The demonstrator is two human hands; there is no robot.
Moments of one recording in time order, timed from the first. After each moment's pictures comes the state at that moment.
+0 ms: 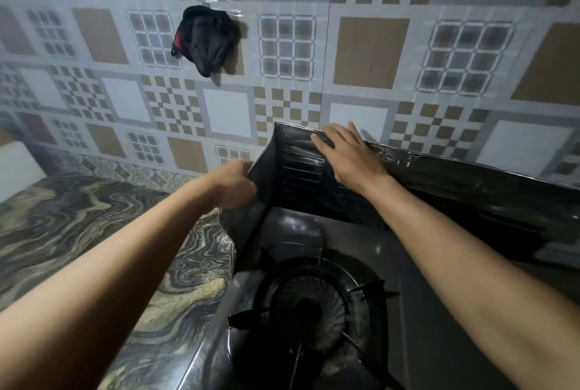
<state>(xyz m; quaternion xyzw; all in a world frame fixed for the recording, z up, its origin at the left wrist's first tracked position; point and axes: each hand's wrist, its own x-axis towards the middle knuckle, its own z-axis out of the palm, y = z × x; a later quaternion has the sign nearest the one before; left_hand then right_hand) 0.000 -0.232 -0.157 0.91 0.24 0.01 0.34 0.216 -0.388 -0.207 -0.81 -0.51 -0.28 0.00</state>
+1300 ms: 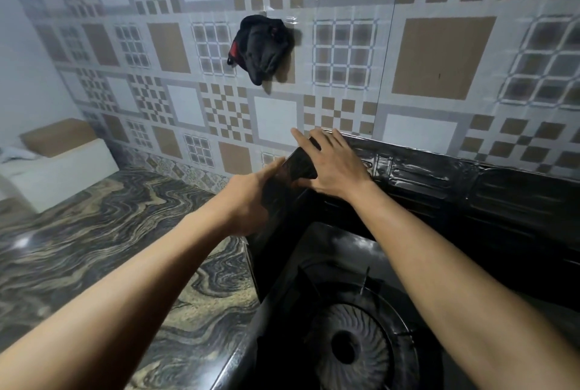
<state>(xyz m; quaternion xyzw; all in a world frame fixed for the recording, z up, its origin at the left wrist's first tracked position) -0.030 -0.218 -0.166 0.95 0.24 0.10 0.18 0.196 -0.276 -0.211 -0.76 -0.60 -0.24 0.07</state>
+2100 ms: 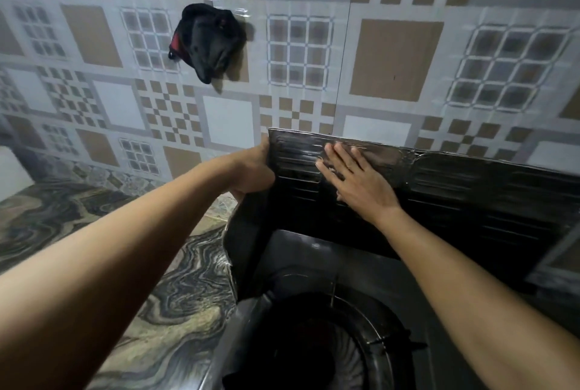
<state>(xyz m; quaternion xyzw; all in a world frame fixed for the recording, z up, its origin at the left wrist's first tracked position) 0.065 -0.206 -0.137 0.92 0.22 -0.03 0.31 0.270 -0.373 -0.261 -0.78 -0.51 -0.34 -0.17</state>
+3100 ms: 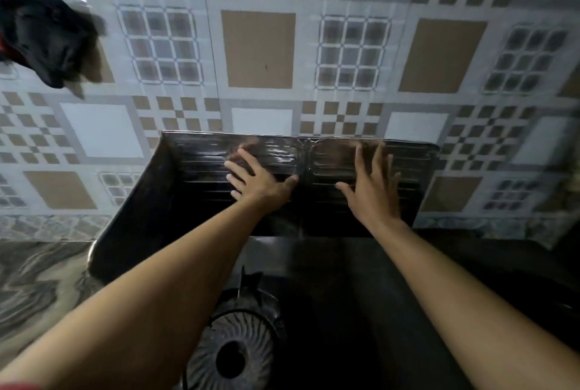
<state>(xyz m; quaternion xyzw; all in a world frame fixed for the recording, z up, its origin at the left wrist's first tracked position) 0.187 -0.357 -0.224 0.88 0.28 0.07 0.38 0.258 -0.553 -0.263 -0.96 -0.12 -0.21 0.10</state>
